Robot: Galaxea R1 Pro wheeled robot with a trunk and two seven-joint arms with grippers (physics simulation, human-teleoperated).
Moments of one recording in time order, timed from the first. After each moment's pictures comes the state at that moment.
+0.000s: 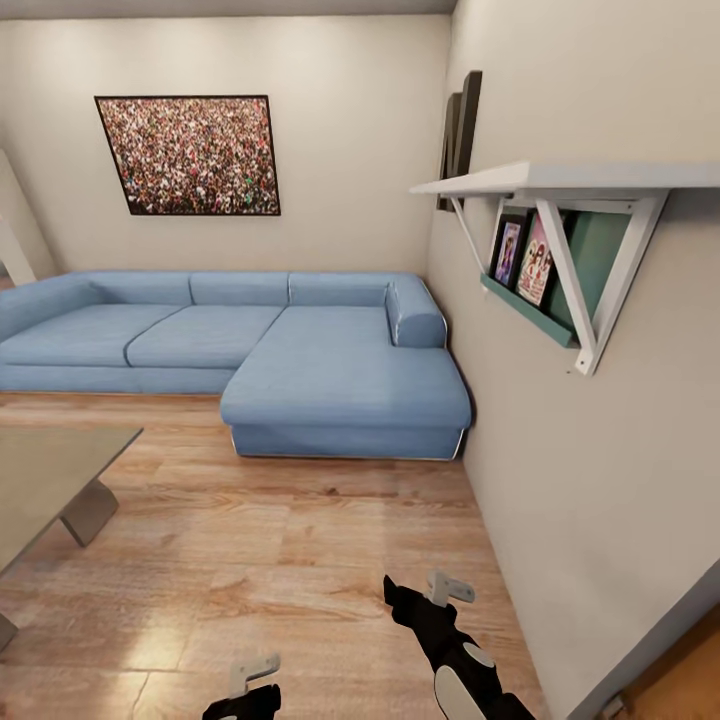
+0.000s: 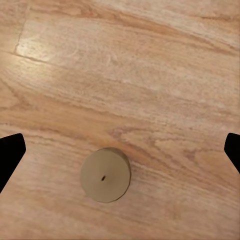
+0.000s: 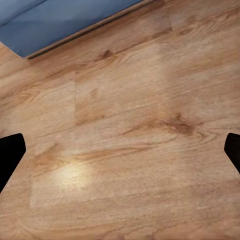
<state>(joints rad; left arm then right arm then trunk) -0.43 -0.07 -0.43 -0.22 0.59 -0.10 0.30 -0.24 0.00 0.51 -1.15 -0.74 0.12 -0.38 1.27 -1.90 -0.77</state>
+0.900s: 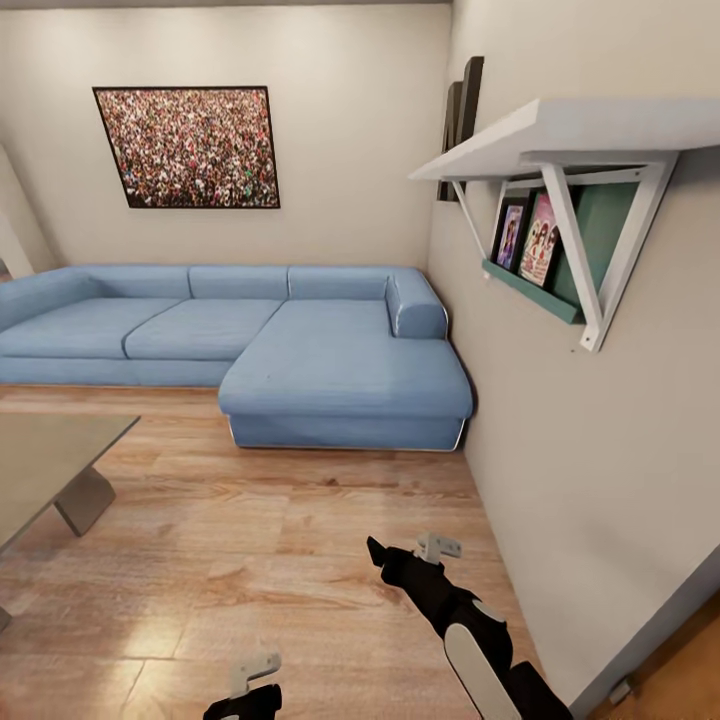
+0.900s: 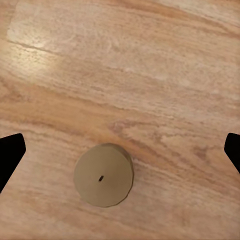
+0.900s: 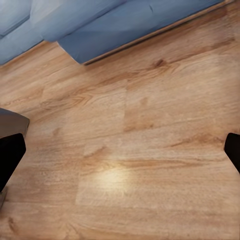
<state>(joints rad) -0.43 -0.08 -0.43 -0.22 0.59 -0.10 0.32 -0.24 0.00 0.43 -1.40 -0.74 0.34 -0.27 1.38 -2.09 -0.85</state>
